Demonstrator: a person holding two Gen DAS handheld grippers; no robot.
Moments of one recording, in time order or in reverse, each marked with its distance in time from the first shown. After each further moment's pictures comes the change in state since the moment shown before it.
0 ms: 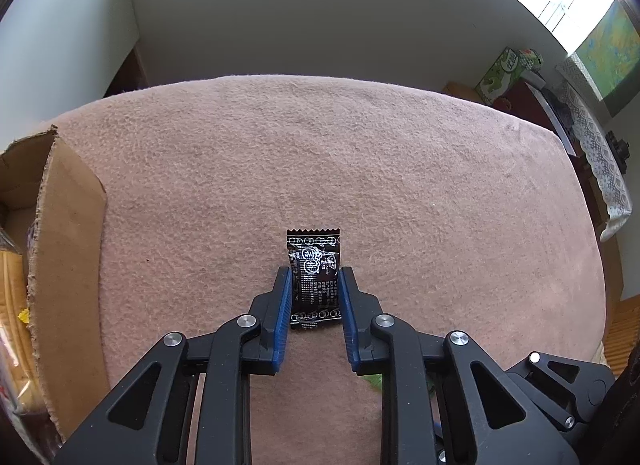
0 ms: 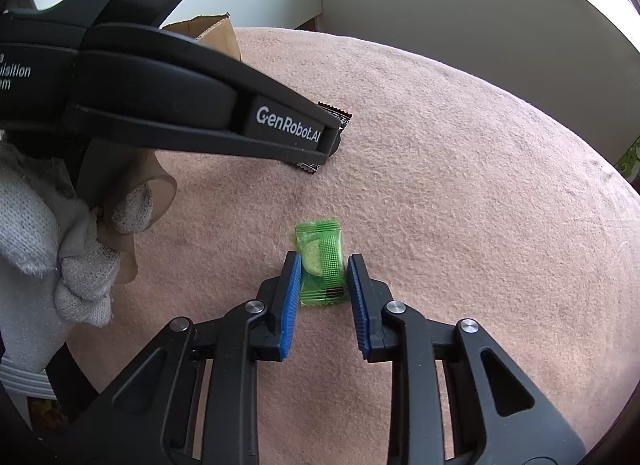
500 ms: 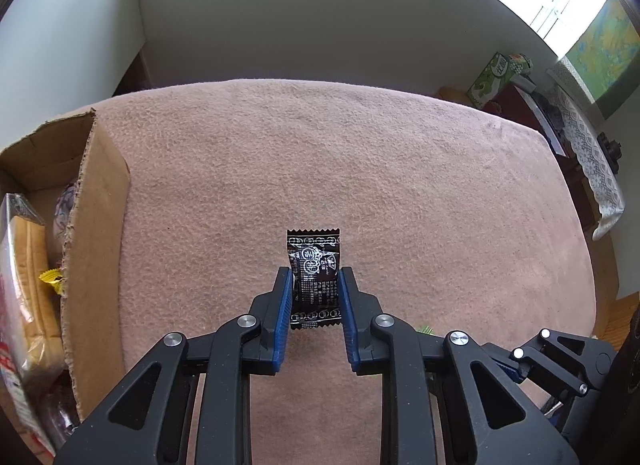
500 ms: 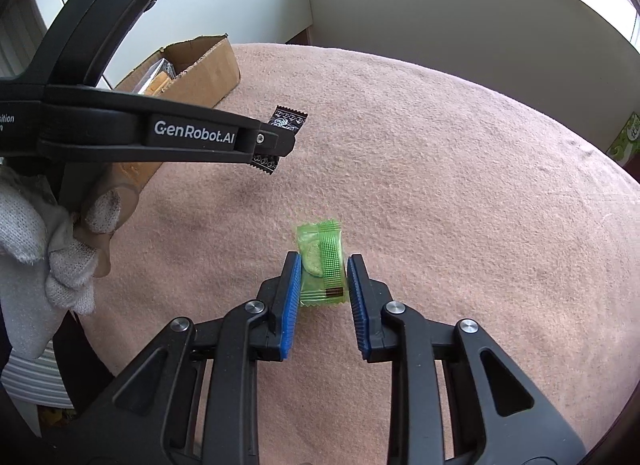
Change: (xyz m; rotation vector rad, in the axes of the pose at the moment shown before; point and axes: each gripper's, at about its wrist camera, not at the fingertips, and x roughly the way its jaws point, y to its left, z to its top) left arm -0.034 0.003 -0.026 0.001 -0.033 -0.017; right arm -0.029 -0.024 -0.007 0.056 -0.037 0.017
